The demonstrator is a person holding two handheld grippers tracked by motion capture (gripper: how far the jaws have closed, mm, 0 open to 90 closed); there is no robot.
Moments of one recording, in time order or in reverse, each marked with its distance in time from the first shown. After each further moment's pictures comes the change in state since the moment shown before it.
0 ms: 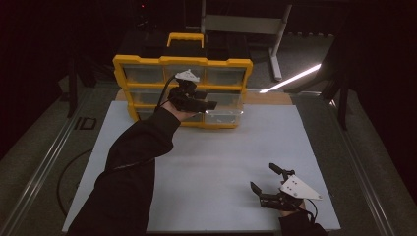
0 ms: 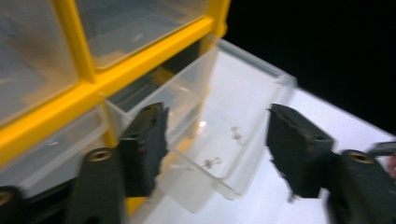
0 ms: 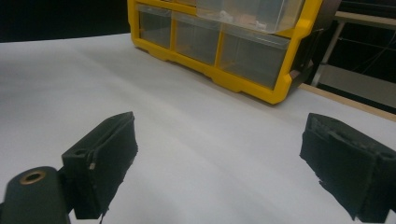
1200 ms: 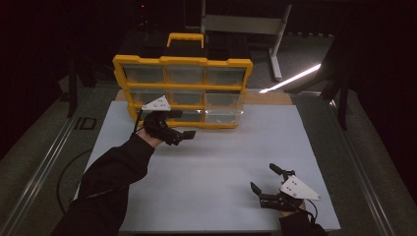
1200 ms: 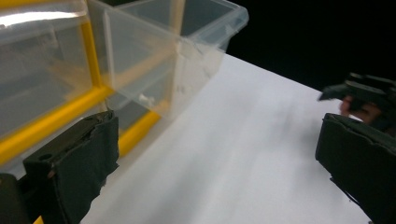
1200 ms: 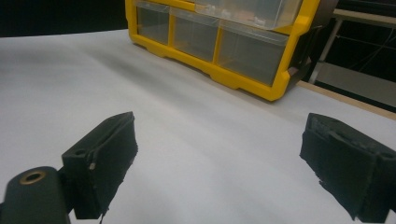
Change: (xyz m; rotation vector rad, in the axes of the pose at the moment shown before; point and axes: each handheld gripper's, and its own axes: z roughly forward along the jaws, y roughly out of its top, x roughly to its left) left arm -0.004 -0.088 -0.048 -0.089 -0.098 0.037; right arm 0.001 0.000 -0.001 0.014 -0.009 -0.005
